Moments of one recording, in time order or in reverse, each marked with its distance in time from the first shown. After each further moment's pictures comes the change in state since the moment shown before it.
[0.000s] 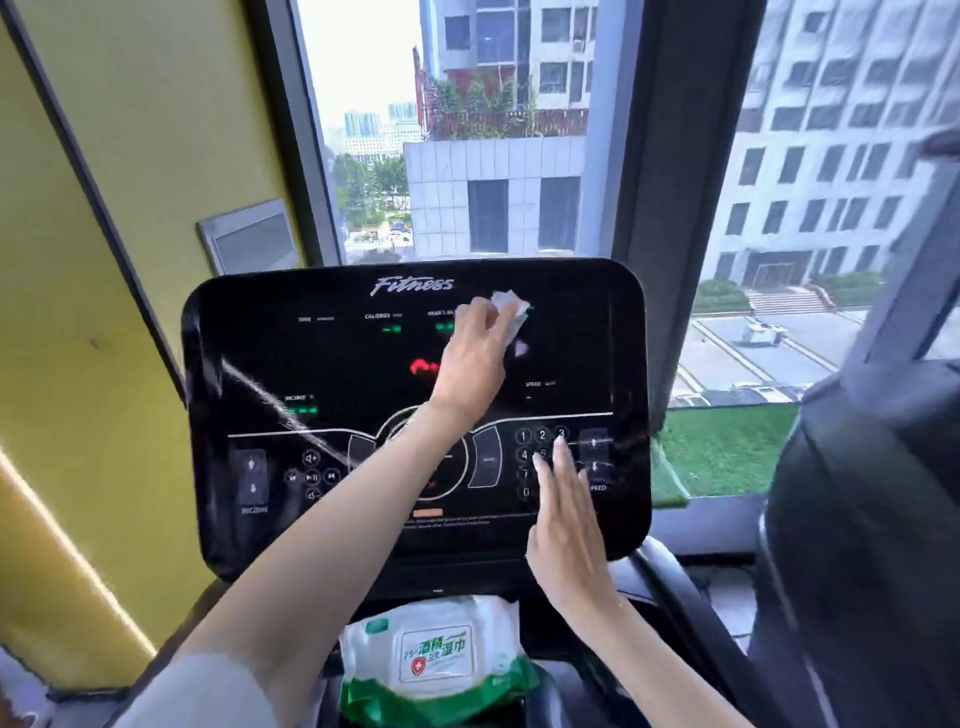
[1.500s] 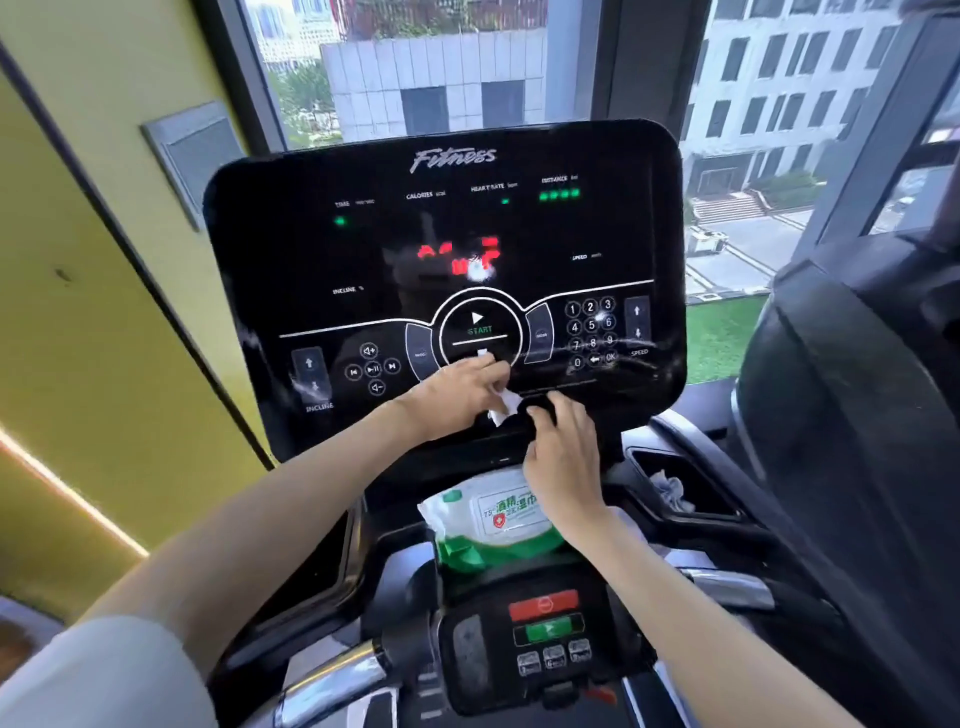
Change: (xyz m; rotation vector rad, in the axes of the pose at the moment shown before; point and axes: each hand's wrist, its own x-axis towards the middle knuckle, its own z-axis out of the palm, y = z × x) left_hand -0.157 -0.082 -0.046 -0.073 -0.572 0.703; right_hand -0.056 -0.100 0.033 -0.163 -0.010 0.193
